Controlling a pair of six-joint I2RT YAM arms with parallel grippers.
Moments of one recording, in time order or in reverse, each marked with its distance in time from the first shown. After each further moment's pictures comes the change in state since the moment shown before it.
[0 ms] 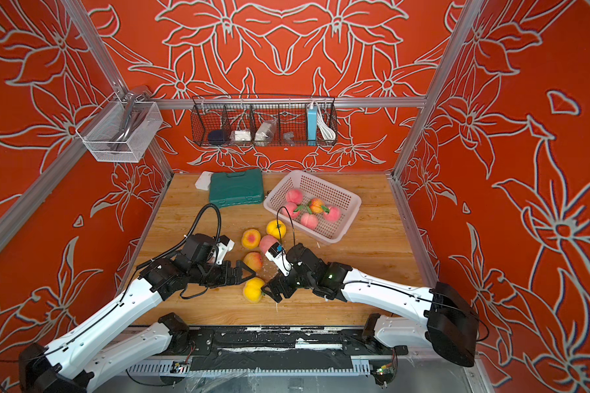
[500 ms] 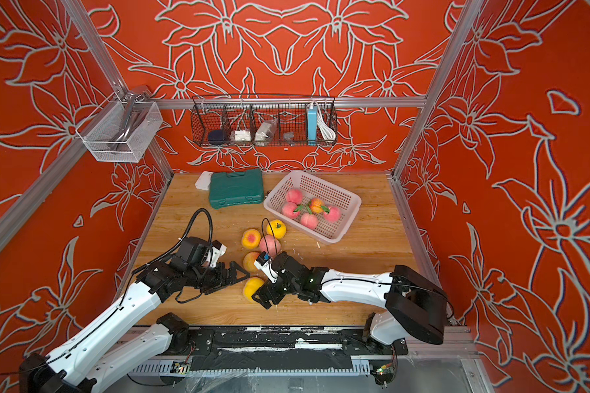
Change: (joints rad) left arm 0.090 -0.028 -0.071 -0.037 0.047 -0.057; right arm 0.074 0.242 -0.003 0.174 0.013 0.033
